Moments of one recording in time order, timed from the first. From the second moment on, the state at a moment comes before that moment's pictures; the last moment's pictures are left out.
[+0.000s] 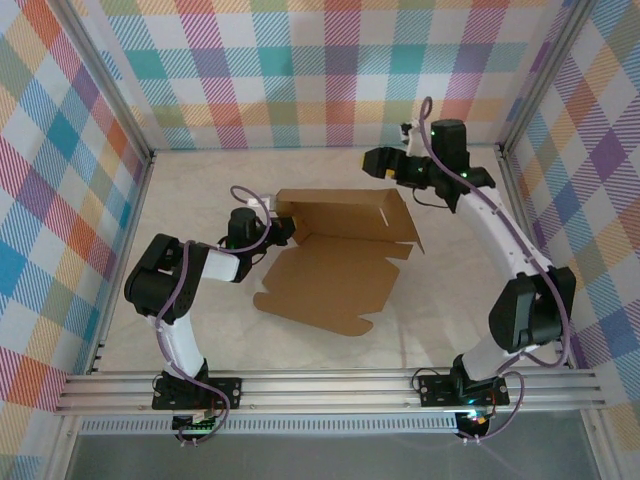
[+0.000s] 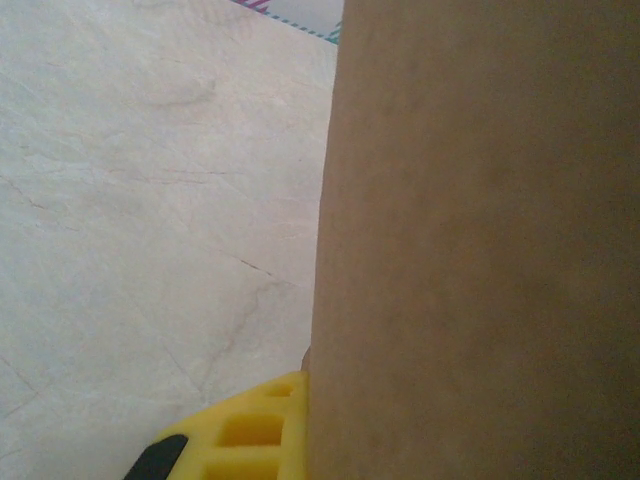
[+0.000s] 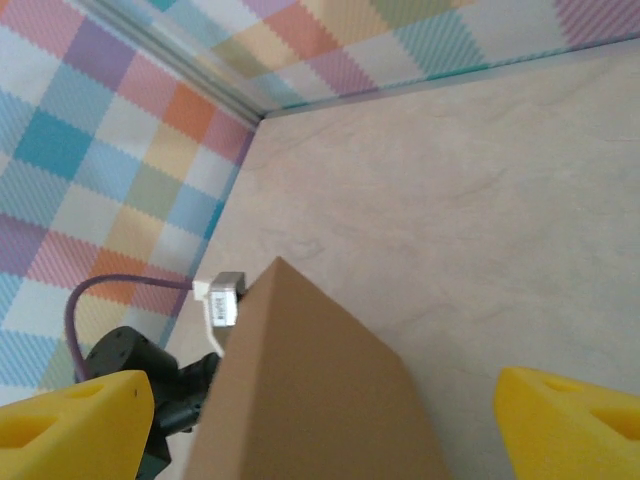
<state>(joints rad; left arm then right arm) -0.31 1.85 0.74 0.76 0.38 -0.51 0.22 1.56 1.45 -0.41 -0.62 0.46</state>
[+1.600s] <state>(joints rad) -0.30 1.86 0.75 0.91 0.31 -1.00 0.06 1.37 0.88 0.33 -0.74 1.00</state>
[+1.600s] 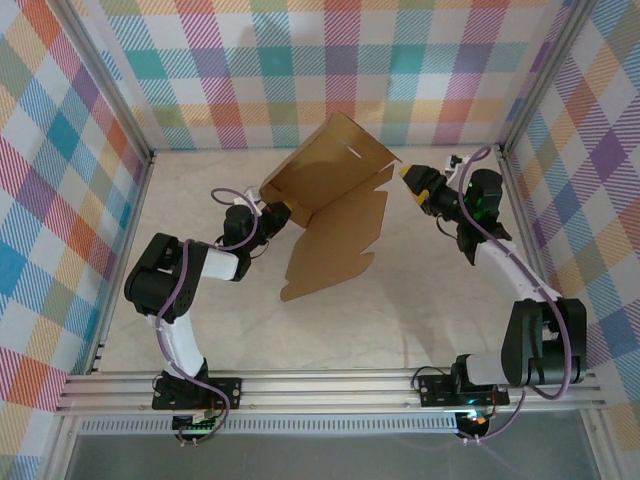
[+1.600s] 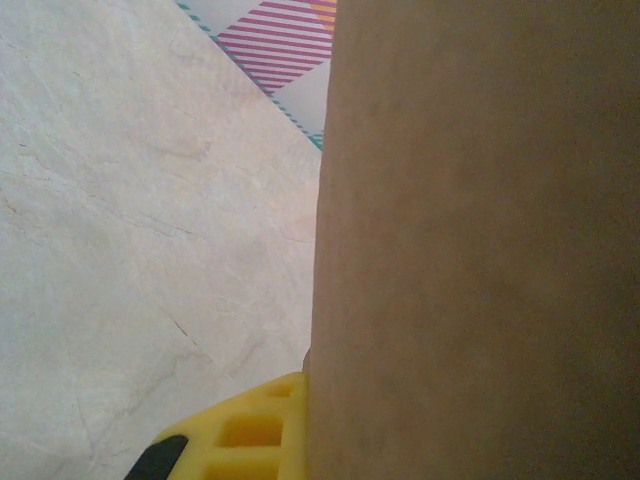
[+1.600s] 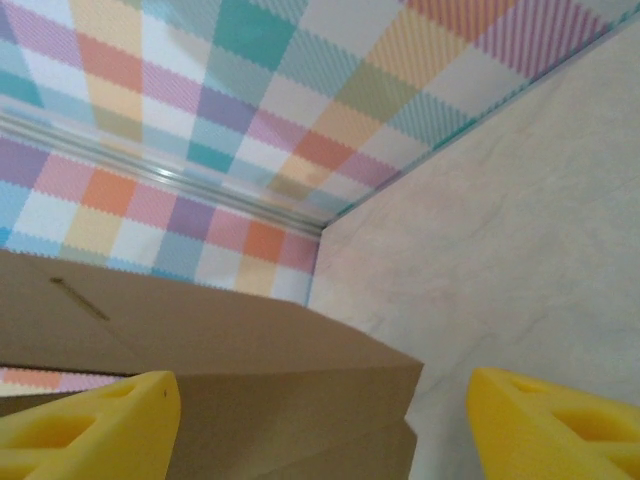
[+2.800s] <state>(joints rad) -0.30 1.83 0.73 0.85 0.17 -0.89 0.22 1.31 0.94 0.10 -0.55 0.82</state>
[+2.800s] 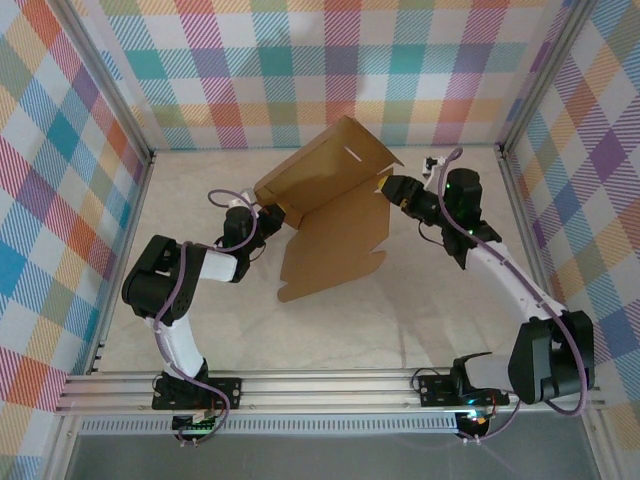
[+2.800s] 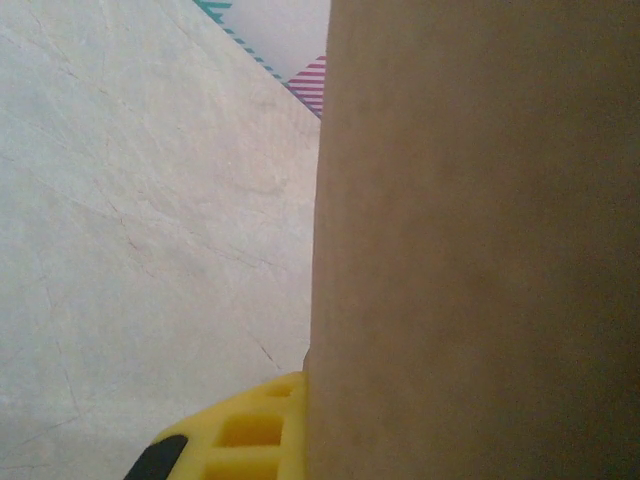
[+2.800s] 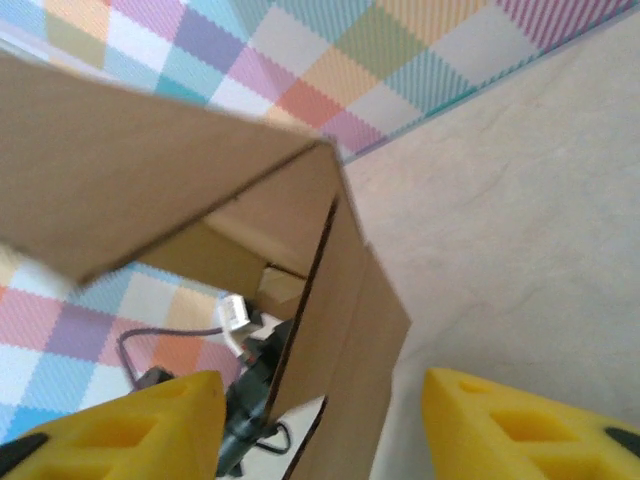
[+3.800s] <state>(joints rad) -0.34 1.71 0.72 0.68 0.04 -0.71 0.38 1.40 1.16 -0.36 -0.04 0.62</state>
